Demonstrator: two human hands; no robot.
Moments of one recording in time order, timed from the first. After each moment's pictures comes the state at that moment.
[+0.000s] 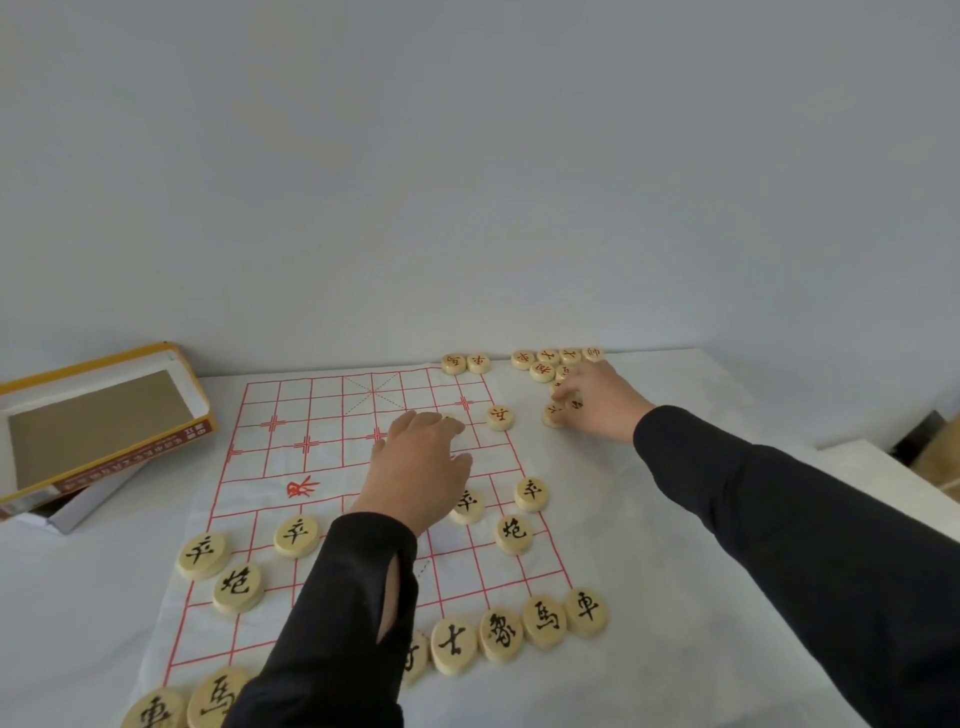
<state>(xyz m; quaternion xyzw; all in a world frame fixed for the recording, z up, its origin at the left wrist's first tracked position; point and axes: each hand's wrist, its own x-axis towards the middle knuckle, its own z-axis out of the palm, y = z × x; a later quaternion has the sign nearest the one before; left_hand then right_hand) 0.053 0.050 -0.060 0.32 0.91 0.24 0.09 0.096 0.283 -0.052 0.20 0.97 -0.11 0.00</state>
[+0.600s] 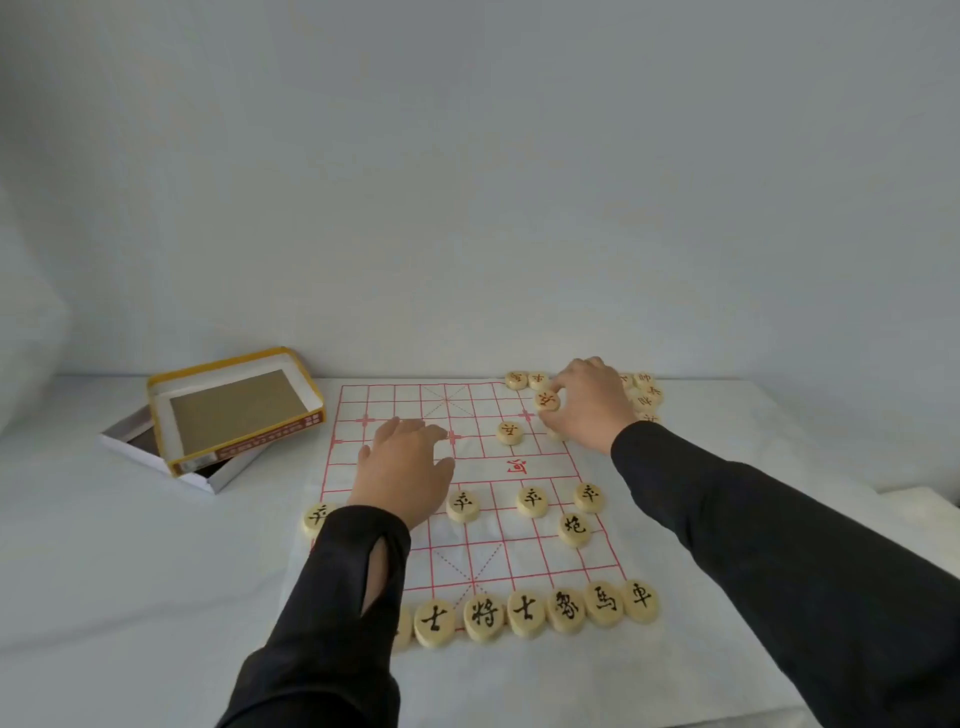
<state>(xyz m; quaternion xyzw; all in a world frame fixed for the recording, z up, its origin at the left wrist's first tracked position) 0.044 -0.033 -0.049 0.26 0.93 0.24 0.05 0.070 0.192 -0.031 0.15 0.98 -0.01 -0.13</state>
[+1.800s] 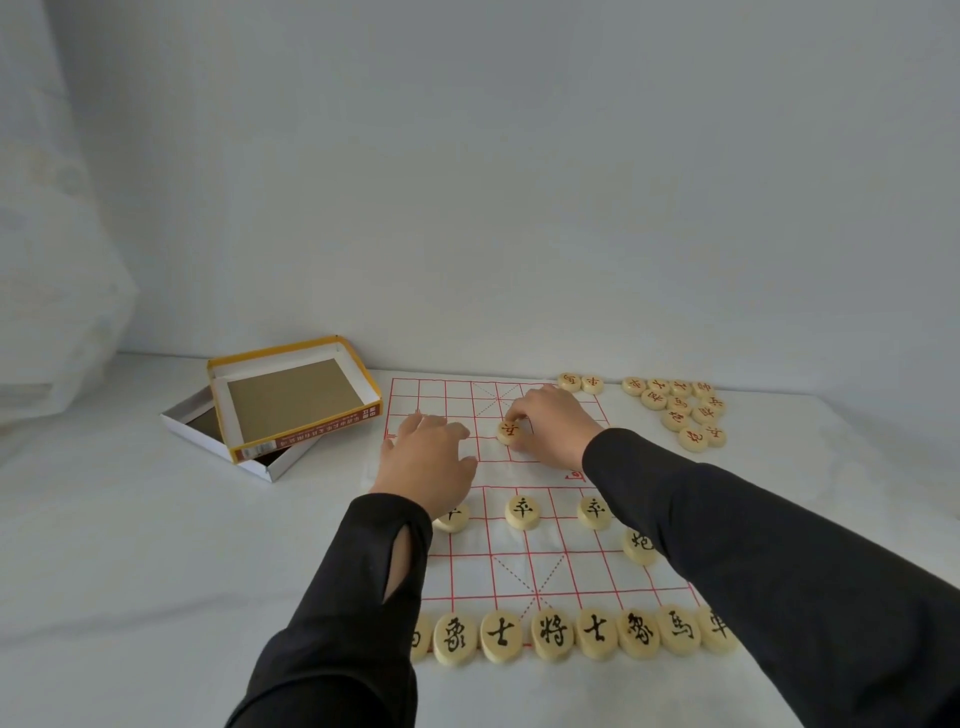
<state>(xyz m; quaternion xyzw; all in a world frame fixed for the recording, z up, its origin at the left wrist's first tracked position) 0.010 -0.058 -0.059 0.25 0.94 0.20 0.08 0.019 0.116 -0.057 0.05 1.00 -0.04 0.02</state>
